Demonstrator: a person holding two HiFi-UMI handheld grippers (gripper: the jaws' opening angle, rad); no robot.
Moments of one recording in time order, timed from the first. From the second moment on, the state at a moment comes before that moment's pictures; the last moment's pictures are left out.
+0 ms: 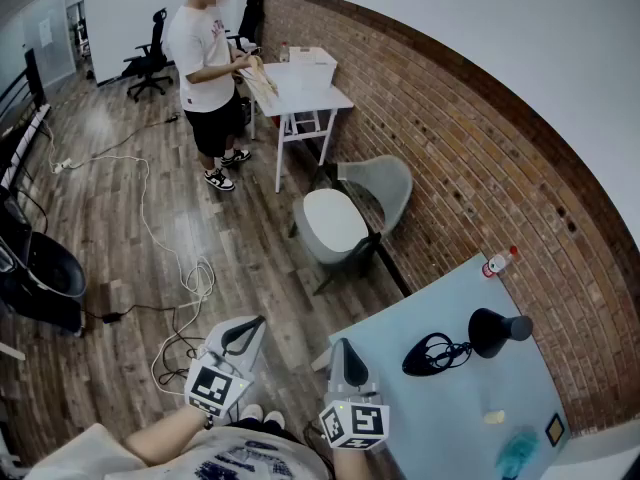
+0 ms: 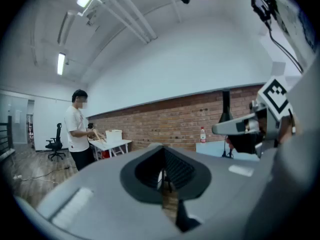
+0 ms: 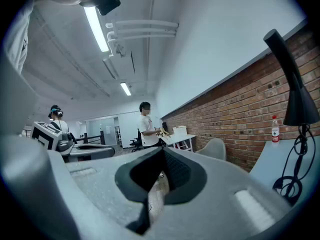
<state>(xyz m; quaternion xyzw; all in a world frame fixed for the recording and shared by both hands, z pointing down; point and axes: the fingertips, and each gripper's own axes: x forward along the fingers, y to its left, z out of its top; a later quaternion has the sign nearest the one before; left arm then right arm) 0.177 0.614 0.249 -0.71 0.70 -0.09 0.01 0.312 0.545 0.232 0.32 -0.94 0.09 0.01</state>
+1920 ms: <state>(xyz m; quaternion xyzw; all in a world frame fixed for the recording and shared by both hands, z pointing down) -0.162 0.284 0.276 -0.77 0.63 -0.04 -0.04 0.037 0.235 0.259 0.48 -0.87 0.09 0.03</state>
